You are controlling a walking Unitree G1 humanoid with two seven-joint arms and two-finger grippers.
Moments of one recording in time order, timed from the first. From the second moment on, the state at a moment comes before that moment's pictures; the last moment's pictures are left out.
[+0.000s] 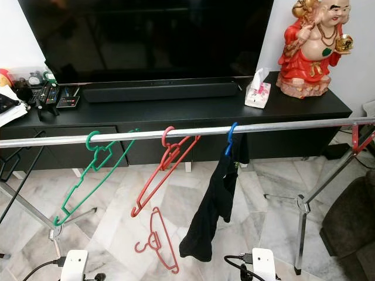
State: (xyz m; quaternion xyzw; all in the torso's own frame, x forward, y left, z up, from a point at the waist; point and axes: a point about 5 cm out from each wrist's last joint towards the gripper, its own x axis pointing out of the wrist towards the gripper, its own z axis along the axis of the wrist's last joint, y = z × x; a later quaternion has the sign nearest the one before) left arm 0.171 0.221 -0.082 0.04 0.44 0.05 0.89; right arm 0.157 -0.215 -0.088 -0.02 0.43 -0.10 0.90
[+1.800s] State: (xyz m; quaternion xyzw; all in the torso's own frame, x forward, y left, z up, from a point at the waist) left arm 0.170 0.216 -0.084 0.04 0.45 0.05 0.89; right arm 0.141 -0.215 -0.095 0.00 0.47 -0.12 0.88
